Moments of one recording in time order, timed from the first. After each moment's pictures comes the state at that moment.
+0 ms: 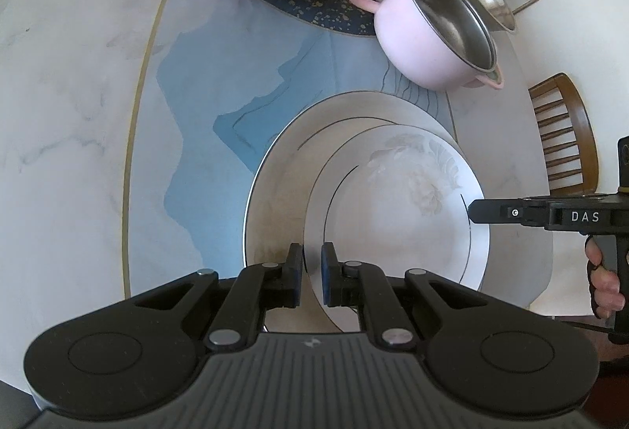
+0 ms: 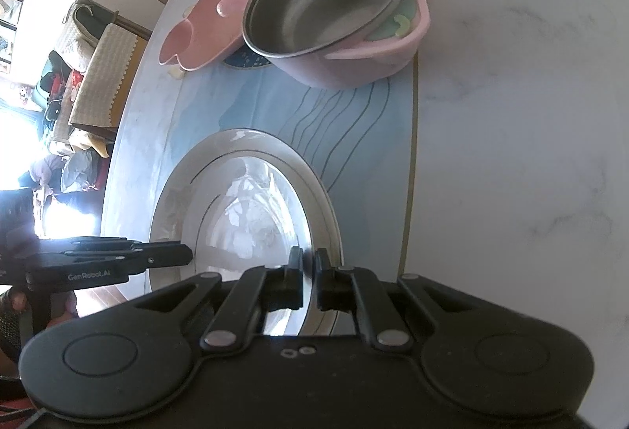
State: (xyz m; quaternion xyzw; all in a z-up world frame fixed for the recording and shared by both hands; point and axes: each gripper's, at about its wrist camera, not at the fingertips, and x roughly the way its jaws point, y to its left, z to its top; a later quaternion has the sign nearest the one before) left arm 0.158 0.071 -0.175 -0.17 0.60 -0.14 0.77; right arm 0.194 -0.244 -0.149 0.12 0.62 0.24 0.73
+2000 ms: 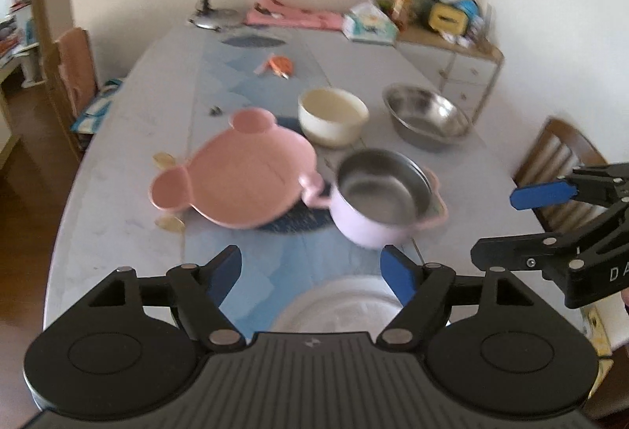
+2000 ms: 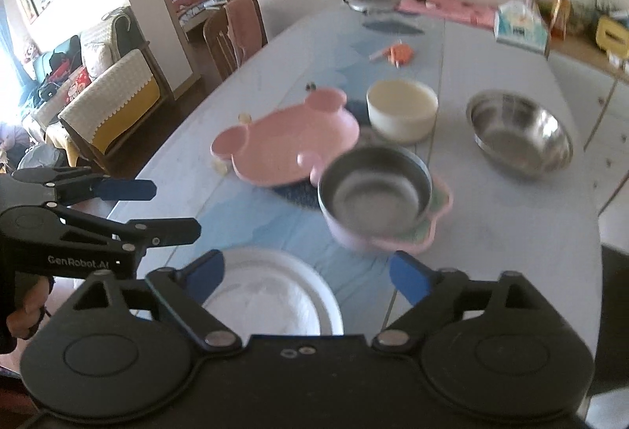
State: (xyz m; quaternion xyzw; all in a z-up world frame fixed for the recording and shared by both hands) left arm 0.149 0.041 -0.049 -0.04 0.39 -0.10 0.92; right arm 0.169 -0.197 -0.021 -0.06 0.42 0.24 0.87
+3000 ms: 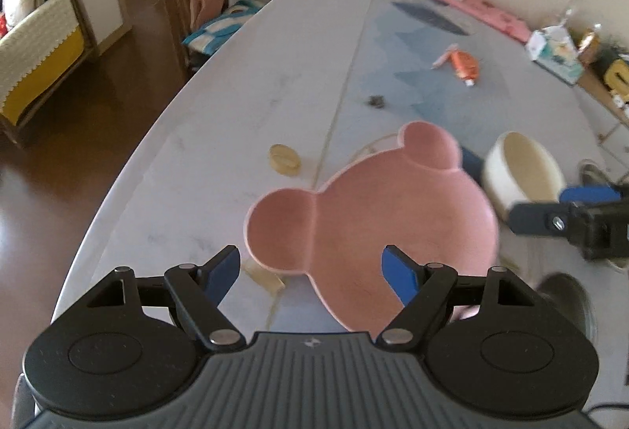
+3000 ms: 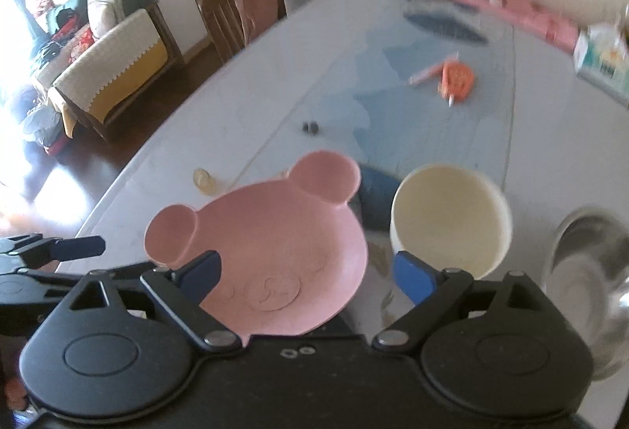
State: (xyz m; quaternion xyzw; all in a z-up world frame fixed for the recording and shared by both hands) left arm 0.311 0.114 -0.116 -0.14 0.47 0.11 0.87; right arm 0.387 -0.114 -0.076 -0.09 0.50 0.29 0.81
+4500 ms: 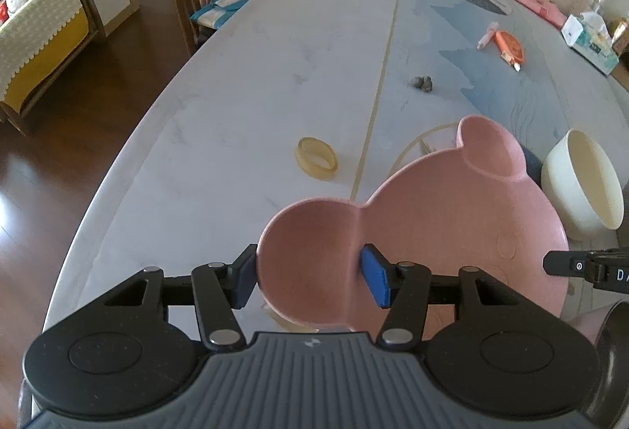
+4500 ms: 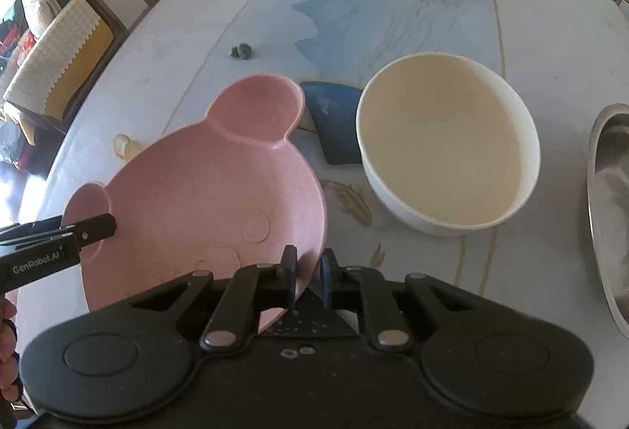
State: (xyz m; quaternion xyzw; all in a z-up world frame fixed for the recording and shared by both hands) left arm 0.352 0.143 -0.156 -0.14 0.50 0.12 0.85; right arm 0.412 -0.122 -0.129 -0.06 0.58 0.21 0.79
